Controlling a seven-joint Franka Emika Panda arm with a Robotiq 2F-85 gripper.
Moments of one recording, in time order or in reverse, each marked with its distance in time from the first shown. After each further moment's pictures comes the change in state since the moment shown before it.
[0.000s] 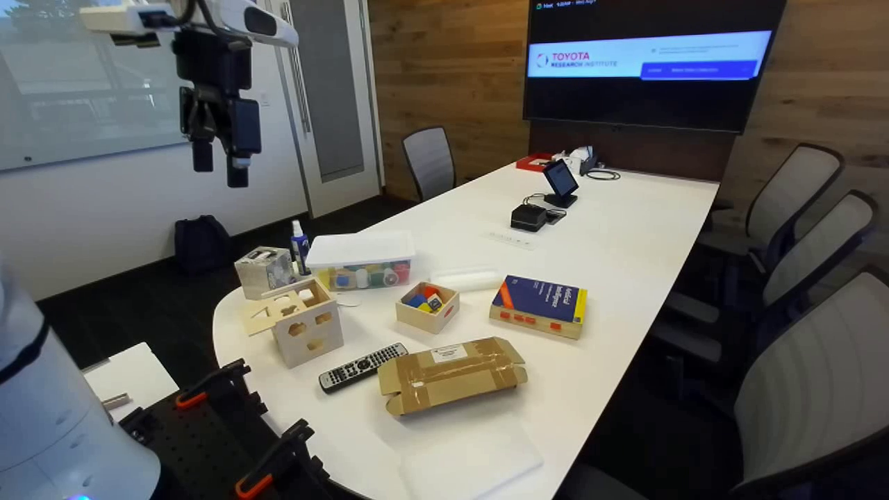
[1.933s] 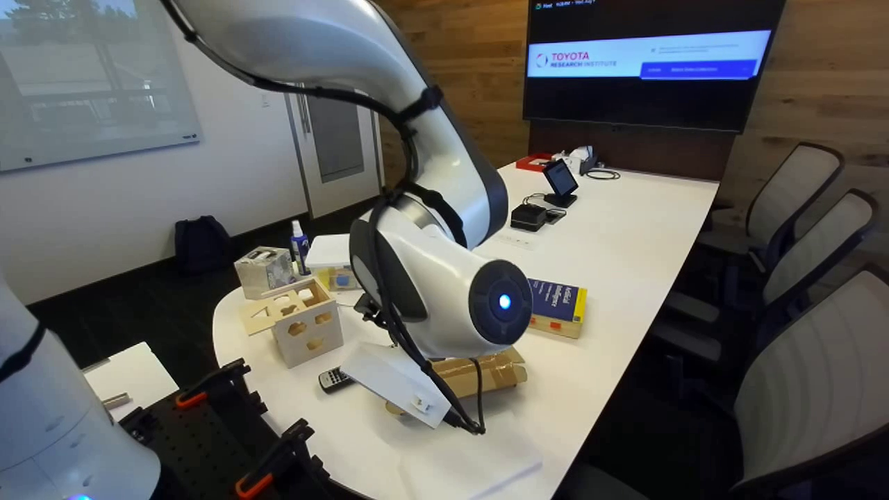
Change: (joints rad) arm -0.162 1.133 -0.579 0.151 1.027 0.332 -1.846
